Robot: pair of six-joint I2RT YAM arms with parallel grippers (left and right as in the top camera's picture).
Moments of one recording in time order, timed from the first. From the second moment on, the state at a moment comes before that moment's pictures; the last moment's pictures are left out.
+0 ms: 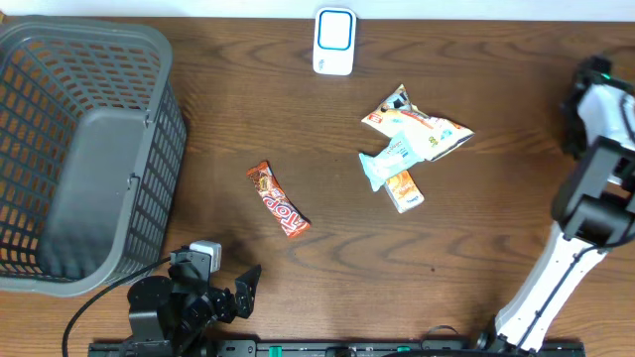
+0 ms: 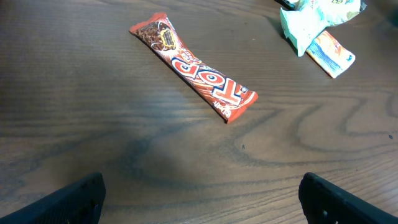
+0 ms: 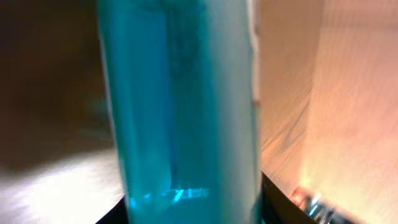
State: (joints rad) left arm 0.04 0.02 0.30 -0.95 0.46 -0.04; right arm -0.43 2.38 1.87 -0.99 0.77 -0.06
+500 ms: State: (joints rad) left arm 0.04 0.02 0.30 -0.95 0.46 -0.04; right arm -0.61 2.32 1.84 -1.10 0.59 0.15
